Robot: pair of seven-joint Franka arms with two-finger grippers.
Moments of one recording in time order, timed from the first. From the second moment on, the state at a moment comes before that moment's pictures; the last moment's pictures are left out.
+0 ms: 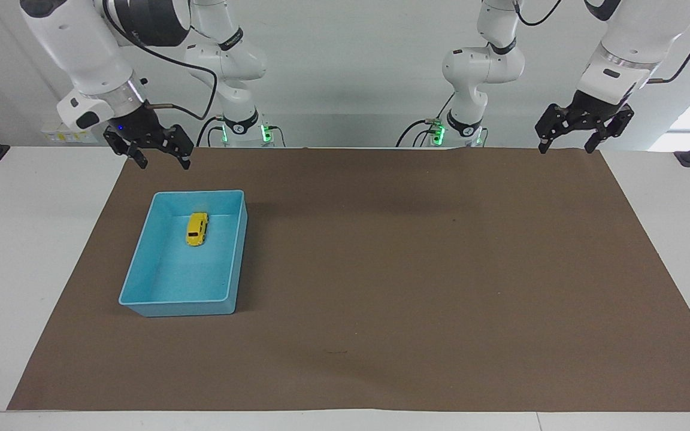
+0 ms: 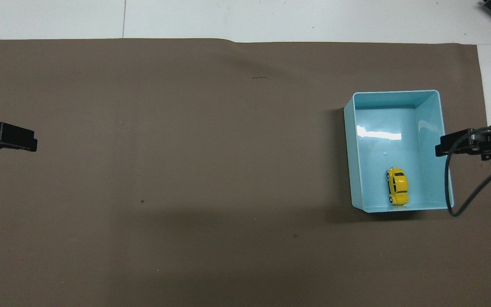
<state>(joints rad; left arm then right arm) -0.03 -0.04 -0.07 -1.53 0.01 1.50 -0.04 -0.04 -0.04 -0.01 -1.63 0.06 1.54 0.04</state>
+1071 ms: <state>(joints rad) -0.03 -0.04 -0.07 -1.53 0.01 1.50 -0.04 -0.04 0.02 -0.01 -1.53 0.05 1.53 0.04</state>
